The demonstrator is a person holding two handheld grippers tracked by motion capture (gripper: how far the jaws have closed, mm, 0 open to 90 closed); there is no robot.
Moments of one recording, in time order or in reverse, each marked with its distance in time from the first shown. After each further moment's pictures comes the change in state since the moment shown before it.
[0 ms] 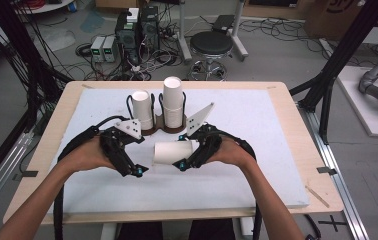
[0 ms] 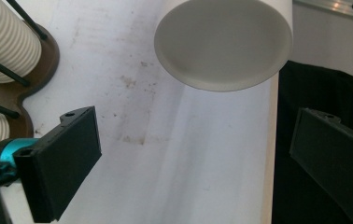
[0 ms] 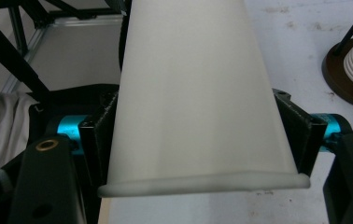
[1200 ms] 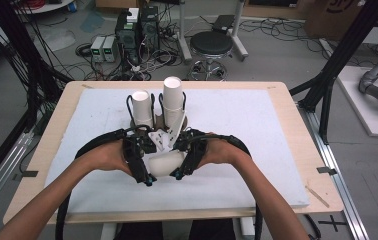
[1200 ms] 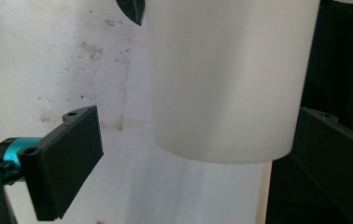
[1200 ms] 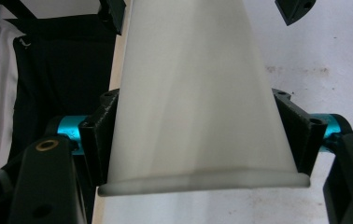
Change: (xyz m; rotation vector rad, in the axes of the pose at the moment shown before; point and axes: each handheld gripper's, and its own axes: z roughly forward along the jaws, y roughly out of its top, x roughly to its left) left arm -0.005 0.024 0.043 0.259 -0.055 0.047; right arm 0.006 0.024 0.030 0.318 0.025 -0.064
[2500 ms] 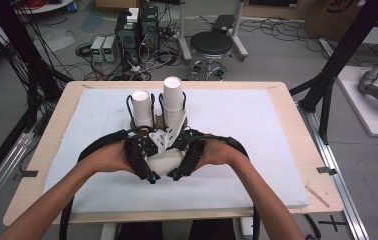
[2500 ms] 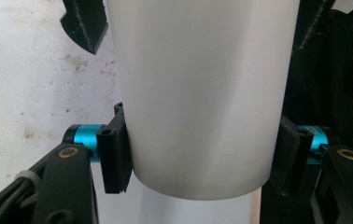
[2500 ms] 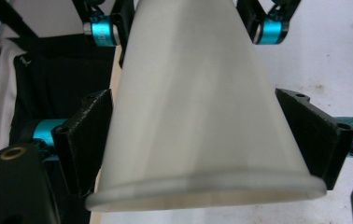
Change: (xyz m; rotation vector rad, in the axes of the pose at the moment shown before) left arm 0.000 0.001 0.001 -0.023 -0.040 0.049; right arm -0.002 -0.001 0.005 -0.082 -0.013 0.007
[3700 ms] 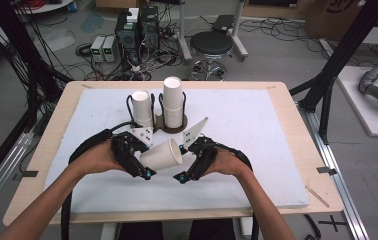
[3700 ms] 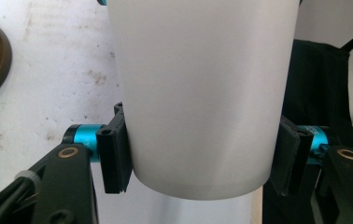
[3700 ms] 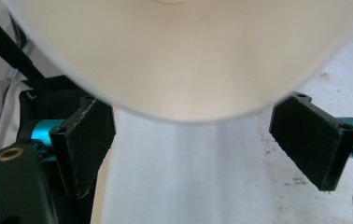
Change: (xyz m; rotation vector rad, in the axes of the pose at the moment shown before) left arm -0.004 -0.022 -0.020 -0.204 0.037 -0.041; right arm 0.000 -0.051 0.009 -0.213 -0.001 0.083
